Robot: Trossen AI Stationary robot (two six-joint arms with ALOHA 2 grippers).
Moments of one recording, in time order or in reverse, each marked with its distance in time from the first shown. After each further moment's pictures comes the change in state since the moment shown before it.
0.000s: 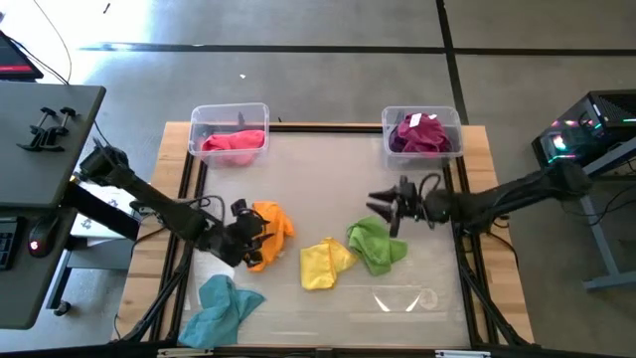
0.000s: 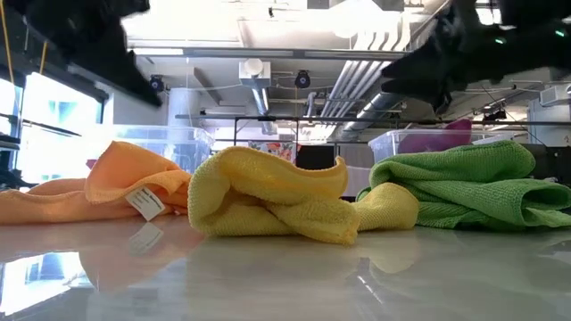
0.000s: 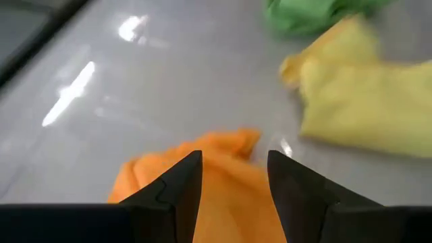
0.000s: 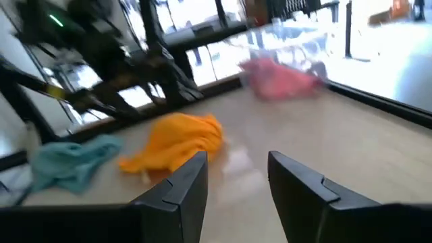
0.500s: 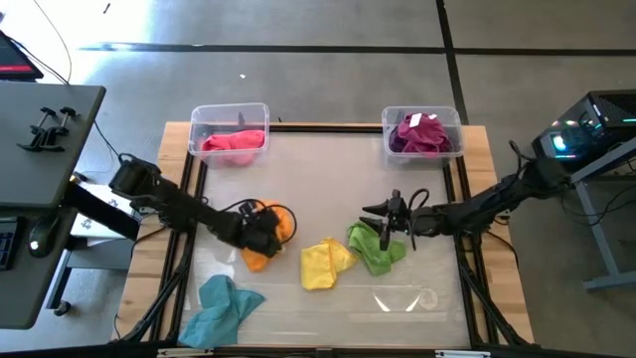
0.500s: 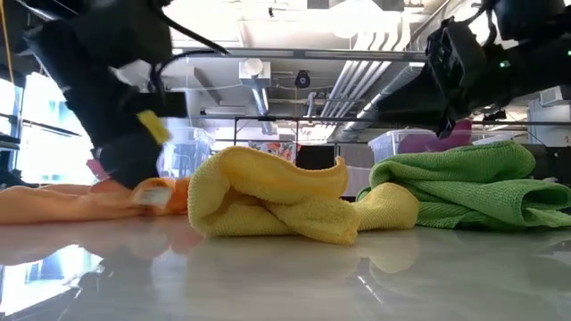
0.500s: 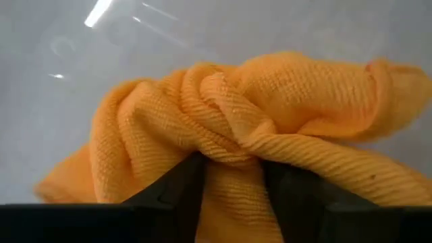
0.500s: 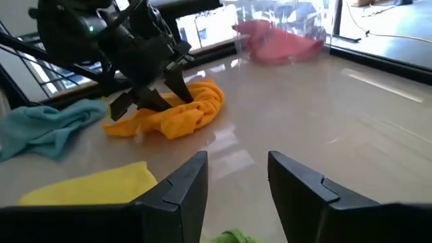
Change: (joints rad) left arm 0.213 0.380 0.004 0.039 0.158 -0.153; right arm 0.119 0.287 0.022 0.114 0.134 0.051
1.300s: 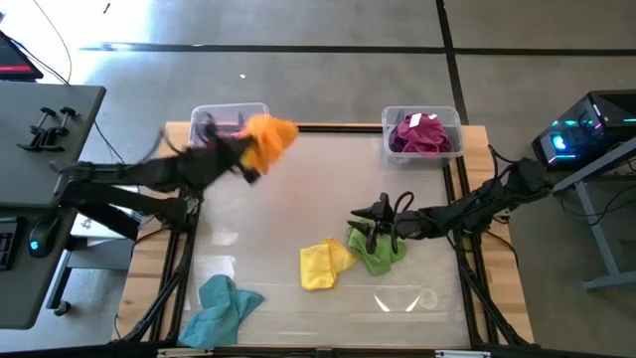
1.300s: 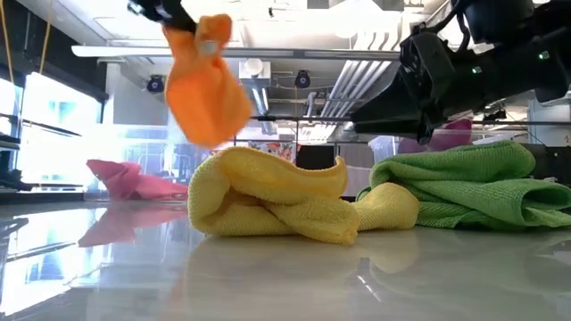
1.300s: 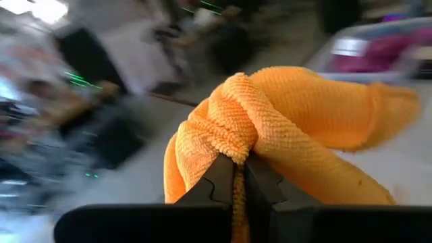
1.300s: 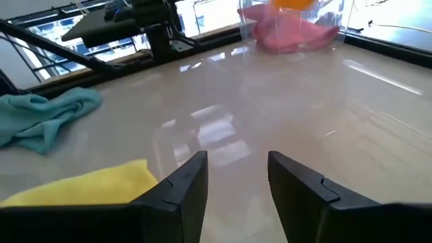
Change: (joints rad) left arm 0.357 -0.719 0.167 0.185 -0.330 1.001; right arm -0.015 0.182 0.116 0.019 -0.022 0.005
